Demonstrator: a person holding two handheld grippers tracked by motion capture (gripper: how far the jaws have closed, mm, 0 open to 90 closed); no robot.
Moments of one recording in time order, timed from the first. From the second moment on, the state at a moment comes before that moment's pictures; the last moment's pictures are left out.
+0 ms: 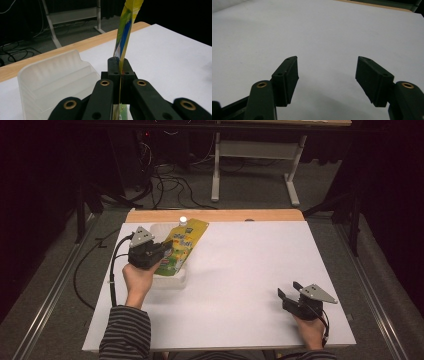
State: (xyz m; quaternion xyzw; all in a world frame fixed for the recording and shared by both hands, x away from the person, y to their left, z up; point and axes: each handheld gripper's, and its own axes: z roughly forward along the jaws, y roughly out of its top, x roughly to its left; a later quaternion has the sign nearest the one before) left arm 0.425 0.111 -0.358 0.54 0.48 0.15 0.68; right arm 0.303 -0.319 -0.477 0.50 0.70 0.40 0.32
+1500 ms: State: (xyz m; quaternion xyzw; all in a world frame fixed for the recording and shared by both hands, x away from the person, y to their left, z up) left arm 0.424 0.120 -0.376 0.57 0.51 0.16 0.62; right arm 0.303 -0.318 -0.477 0.50 0.70 0.40 0.32
